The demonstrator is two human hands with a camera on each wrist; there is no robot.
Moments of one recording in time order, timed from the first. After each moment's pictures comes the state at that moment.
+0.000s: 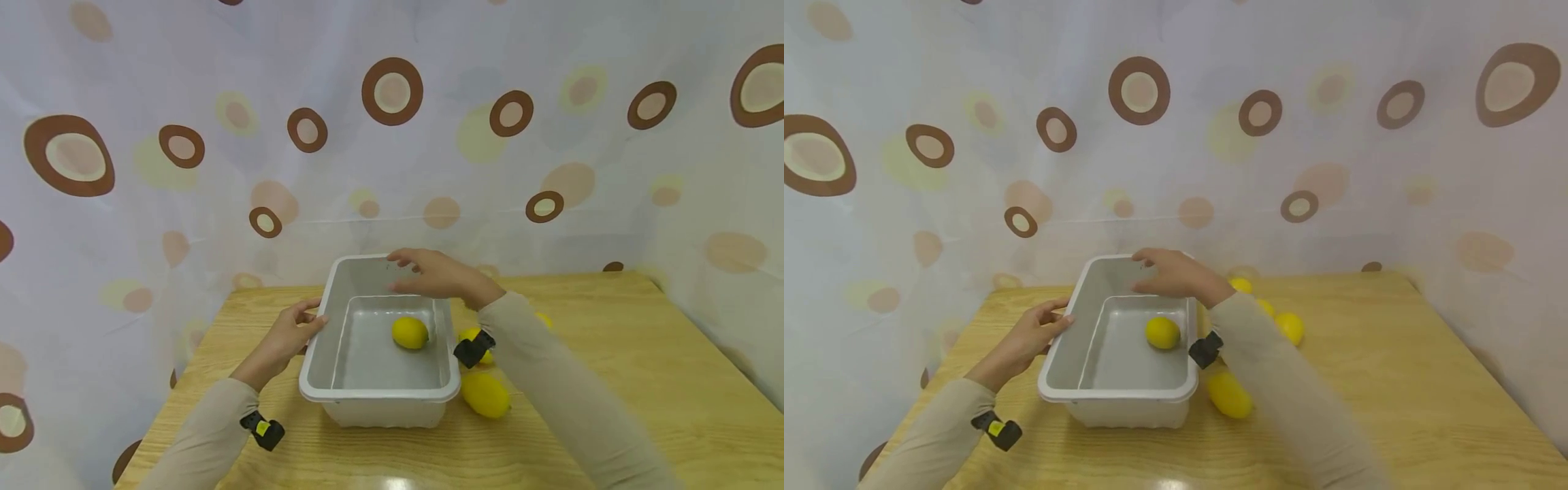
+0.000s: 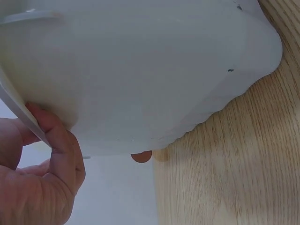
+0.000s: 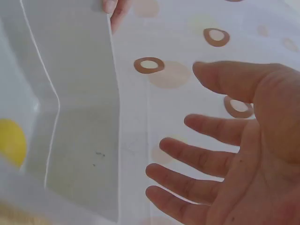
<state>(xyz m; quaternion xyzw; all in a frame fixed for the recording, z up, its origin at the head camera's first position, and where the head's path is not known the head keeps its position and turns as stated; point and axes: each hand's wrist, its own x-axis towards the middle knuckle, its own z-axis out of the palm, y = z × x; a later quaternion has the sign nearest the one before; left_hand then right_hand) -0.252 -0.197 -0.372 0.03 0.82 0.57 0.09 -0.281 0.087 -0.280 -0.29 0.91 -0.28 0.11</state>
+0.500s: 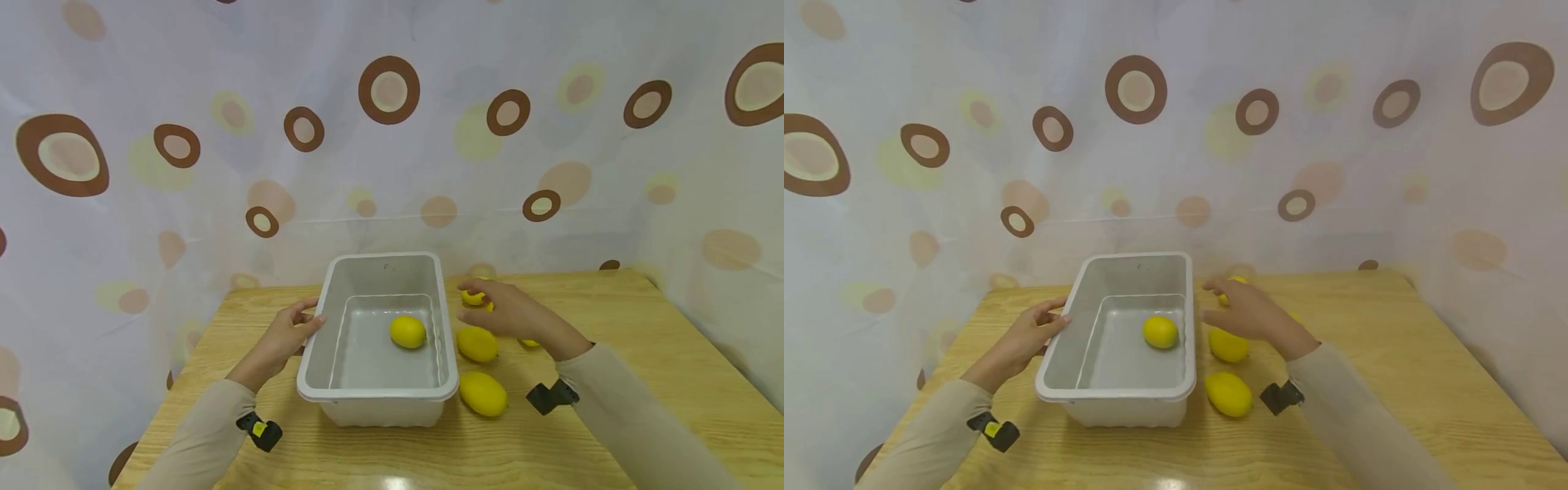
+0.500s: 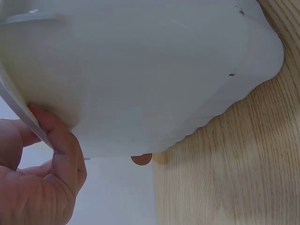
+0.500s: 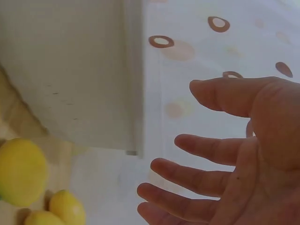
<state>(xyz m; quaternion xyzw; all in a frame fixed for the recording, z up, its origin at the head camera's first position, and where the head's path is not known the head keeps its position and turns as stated) -0.252 -0.196 -0.372 0.02 0.81 0.58 0.10 -0.230 0.173 -0.317 -0.22 0.93 -0.30 0.06</state>
